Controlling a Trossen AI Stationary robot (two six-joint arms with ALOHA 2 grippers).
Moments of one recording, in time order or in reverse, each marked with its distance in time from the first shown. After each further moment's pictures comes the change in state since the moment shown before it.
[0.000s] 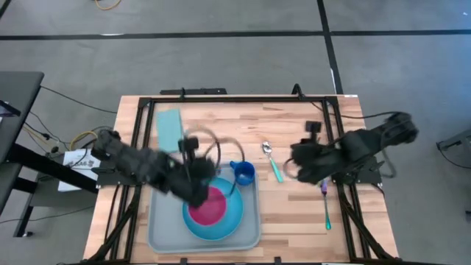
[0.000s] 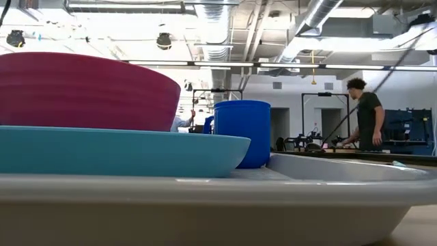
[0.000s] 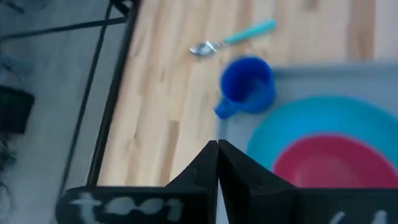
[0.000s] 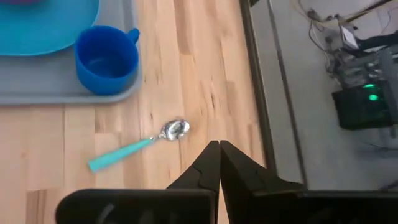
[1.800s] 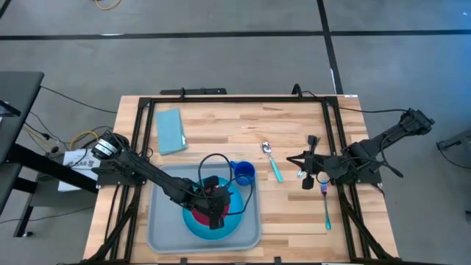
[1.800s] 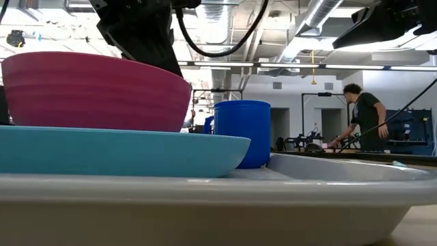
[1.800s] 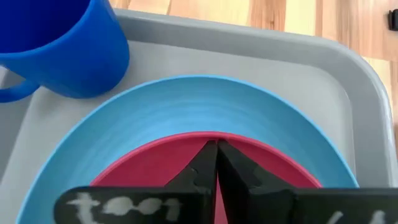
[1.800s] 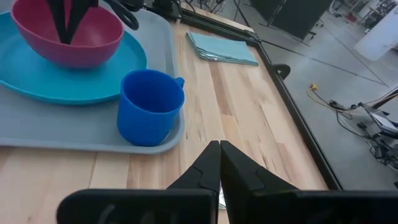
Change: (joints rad) left arm 0.045 0.002 -0.878 1.176 0.356 -0.083; right arm 0.031 -0.529 -0.954 1.076 -0.016 -0.323
